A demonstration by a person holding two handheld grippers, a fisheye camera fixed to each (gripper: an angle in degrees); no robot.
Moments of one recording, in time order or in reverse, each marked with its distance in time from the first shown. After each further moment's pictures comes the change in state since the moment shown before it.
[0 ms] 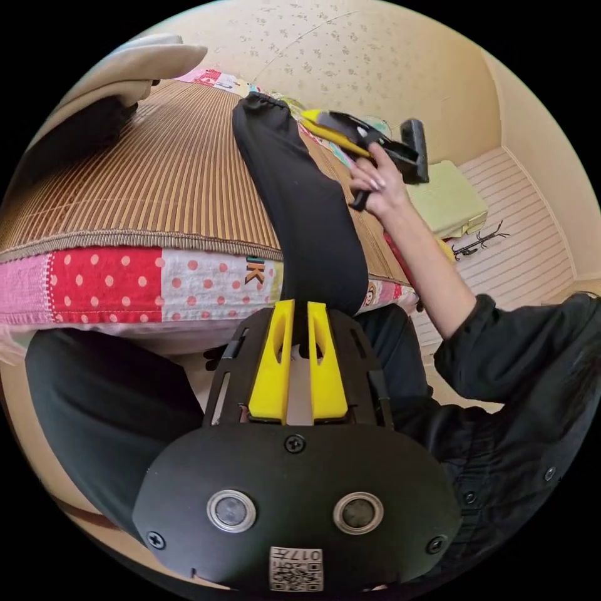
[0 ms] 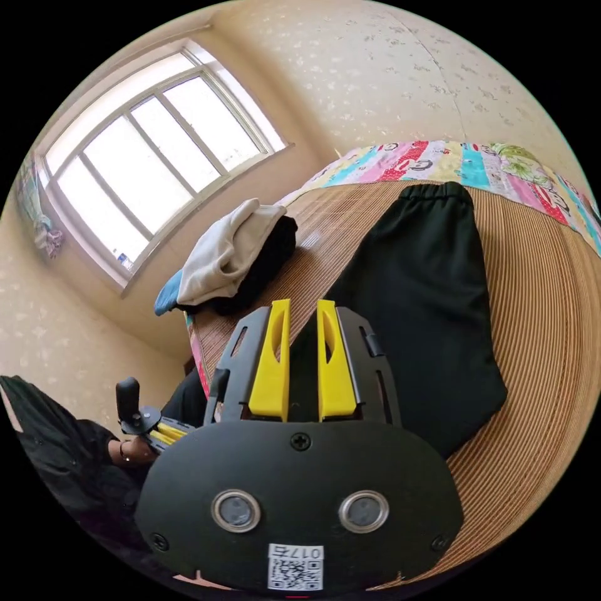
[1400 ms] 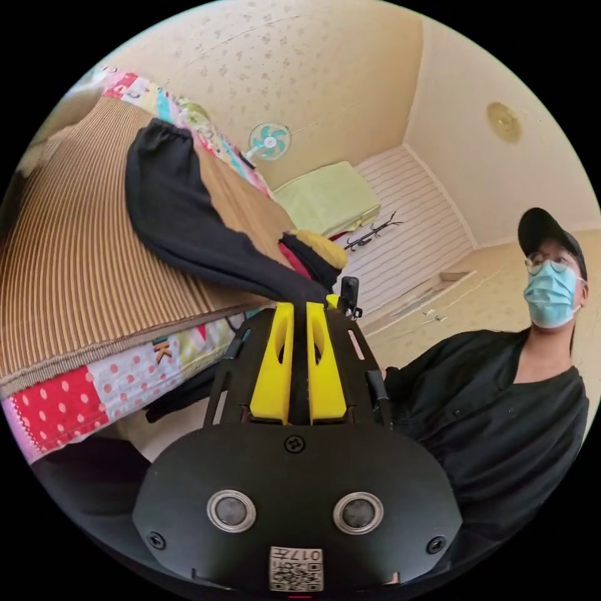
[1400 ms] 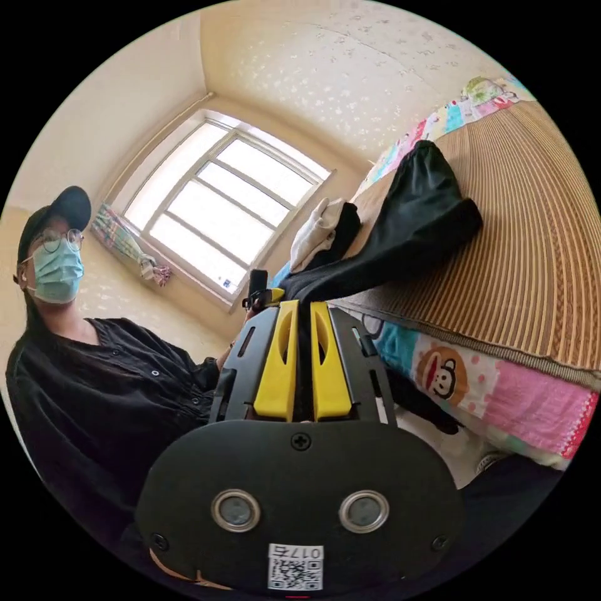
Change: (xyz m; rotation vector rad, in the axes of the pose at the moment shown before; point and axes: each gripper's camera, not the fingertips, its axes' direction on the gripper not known) left arm 0.039 0.010 -0.098 0.085 0.553 0.246; right arm -0.040 0.126 -0.303 0.284 -0.510 0.156
